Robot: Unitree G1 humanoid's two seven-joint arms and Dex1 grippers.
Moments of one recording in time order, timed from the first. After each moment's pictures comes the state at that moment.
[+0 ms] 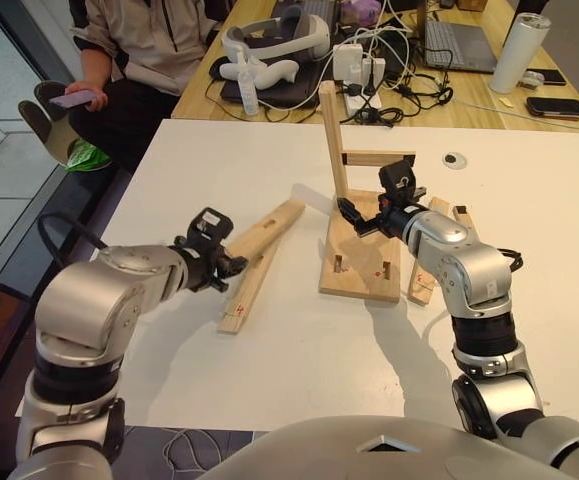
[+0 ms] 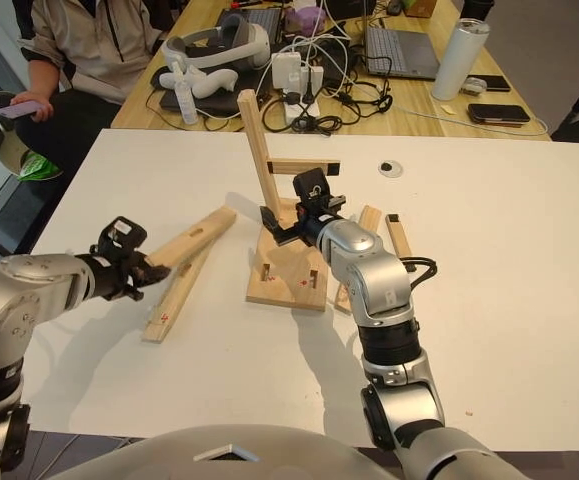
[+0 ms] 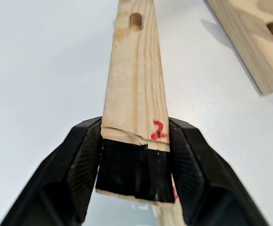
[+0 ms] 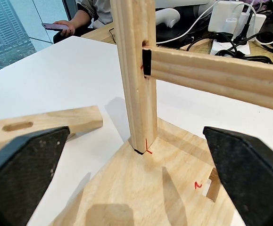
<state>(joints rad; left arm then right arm) -0.21 0.76 0.00 -0.68 -0.49 1.59 -0.42 -0.40 -0.08 0.14 -0.20 0.16 0.93 0.23</state>
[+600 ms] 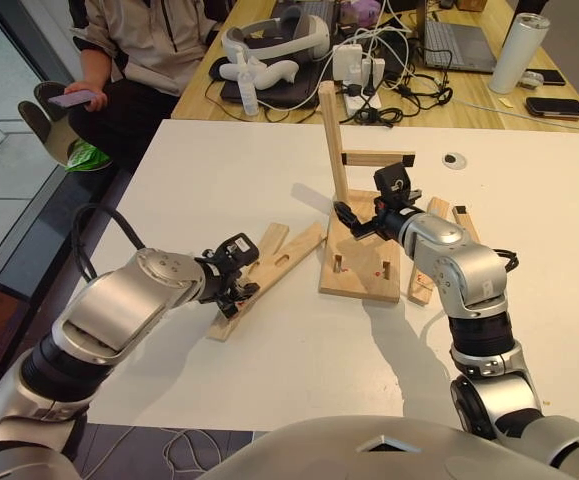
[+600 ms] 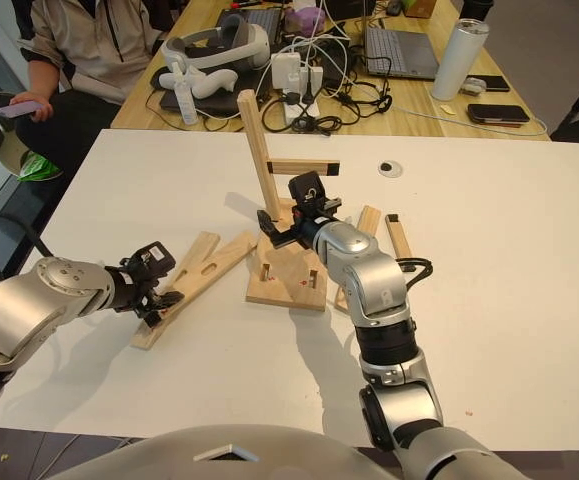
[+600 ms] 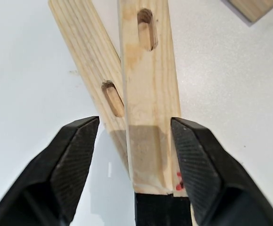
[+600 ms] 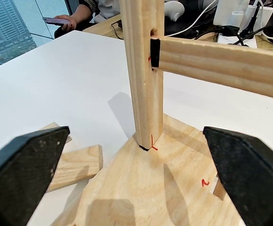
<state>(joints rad) -0.32 0.90 -0.38 -0.58 -0.37 1.33 -0.49 -0.41 -0.08 0.15 -0.19 0.16 0.93 0.23</state>
